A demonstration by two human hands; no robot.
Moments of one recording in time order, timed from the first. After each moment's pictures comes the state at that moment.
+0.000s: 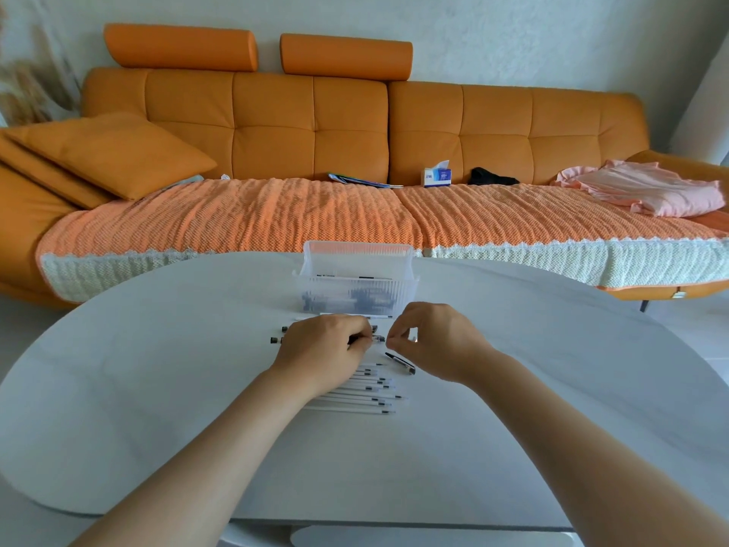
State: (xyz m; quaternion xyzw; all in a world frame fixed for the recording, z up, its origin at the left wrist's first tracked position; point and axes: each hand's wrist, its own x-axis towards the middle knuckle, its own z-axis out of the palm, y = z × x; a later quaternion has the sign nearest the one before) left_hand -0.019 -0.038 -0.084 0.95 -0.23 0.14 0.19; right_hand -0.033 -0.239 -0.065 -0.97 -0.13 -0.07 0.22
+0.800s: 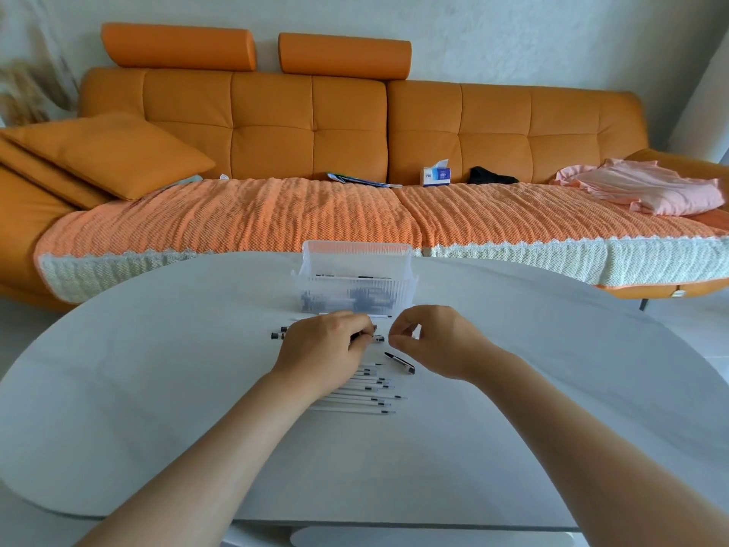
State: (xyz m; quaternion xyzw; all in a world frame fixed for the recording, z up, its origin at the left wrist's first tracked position) left_hand -0.019 -0.041 -0.088 0.93 -0.25 0.20 0.19; right_hand -0.029 -0.245 -0.068 -0.95 -0.10 -0.02 0.28
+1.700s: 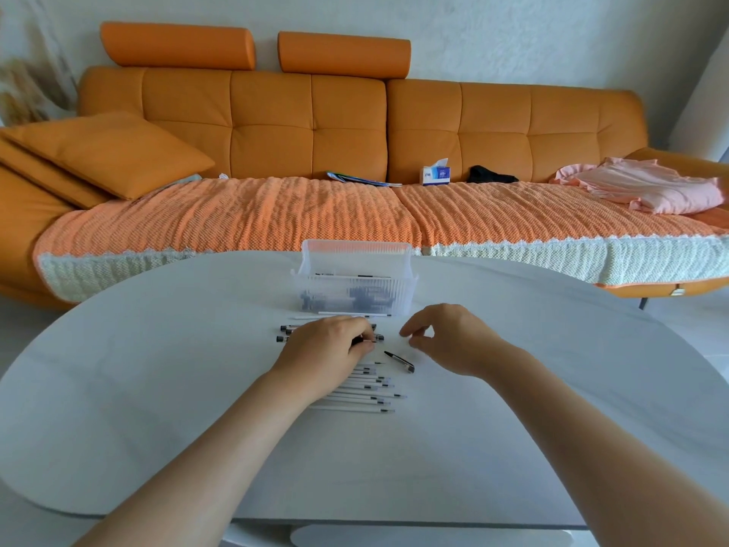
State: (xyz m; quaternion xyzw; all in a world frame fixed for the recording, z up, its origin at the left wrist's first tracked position) left_hand -0.021 -0.041 -0.086 0.94 -0.25 0.12 0.19; right_hand -0.027 -0.260 -0.068 -0.97 -0.06 0.00 0.22
